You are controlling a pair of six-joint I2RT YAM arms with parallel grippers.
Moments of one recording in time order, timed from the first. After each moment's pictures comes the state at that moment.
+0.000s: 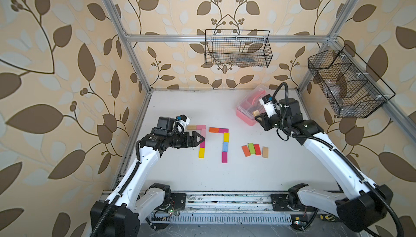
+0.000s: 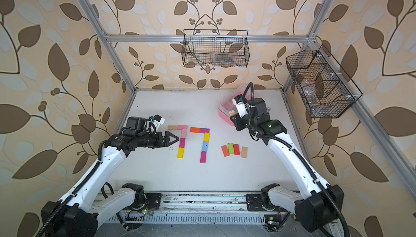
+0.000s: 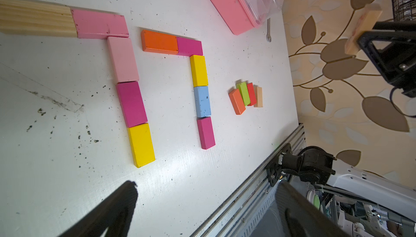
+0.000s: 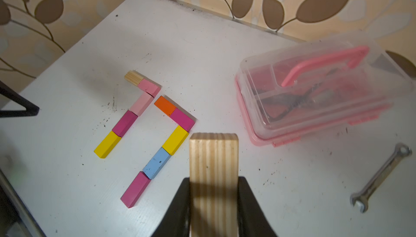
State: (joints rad) left arm -0.15 1.00 0.83 -0.73 0.67 -0.32; right arm 0.35 1.26 1.17 -0.61 -0.18 -0.14
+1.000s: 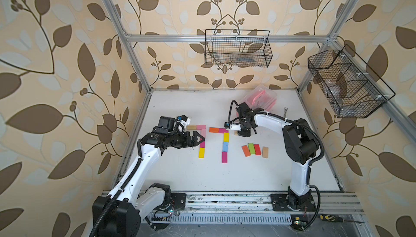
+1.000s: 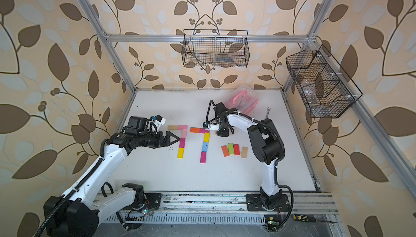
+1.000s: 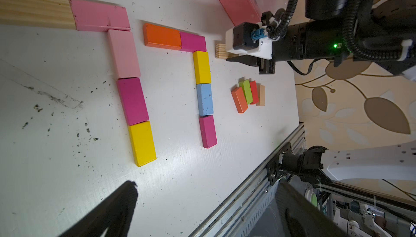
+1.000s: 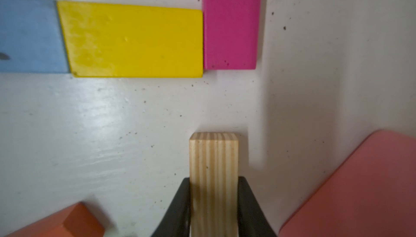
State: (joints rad) left arm -0.15 1.04 0.83 -0.73 0.68 -0.32; right arm 0.47 2.01 1.41 -0.71 -0.02 -0.96
